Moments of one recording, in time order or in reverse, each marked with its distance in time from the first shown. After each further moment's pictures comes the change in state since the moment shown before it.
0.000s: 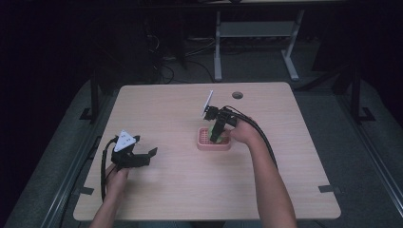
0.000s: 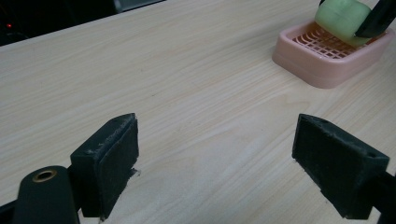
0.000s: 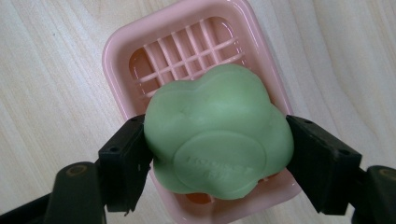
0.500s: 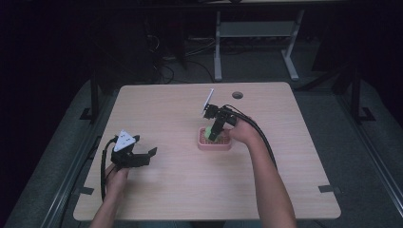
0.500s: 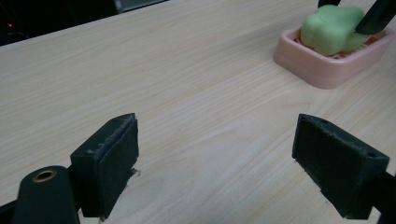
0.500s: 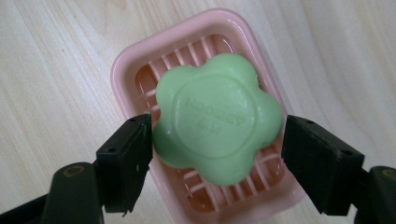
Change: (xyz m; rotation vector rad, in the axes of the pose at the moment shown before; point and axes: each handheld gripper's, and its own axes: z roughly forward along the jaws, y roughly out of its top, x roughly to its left) left arm 0.001 0.000 0.000 -0.005 0.001 -0.005; right arm -0.001 0.001 -0.004 -0.033 0.008 0.016
